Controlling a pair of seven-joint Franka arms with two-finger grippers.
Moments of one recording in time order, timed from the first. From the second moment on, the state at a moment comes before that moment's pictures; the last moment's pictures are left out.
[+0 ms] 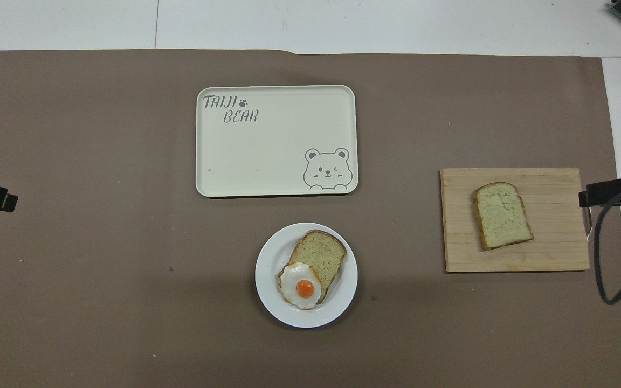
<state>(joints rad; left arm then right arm) -0.12 -0.03 0.08 -1.44 -0.03 1.36 0.20 0.00 -0.12 -0.04 -1.66 0.01 1.56 -0.01</state>
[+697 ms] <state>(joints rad) -0.11 -0.03 0.08 -1.45 -0.03 1.36 0.20 0.01 -0.12 -0.03 -1.66 0.01 1.56 -0.01</state>
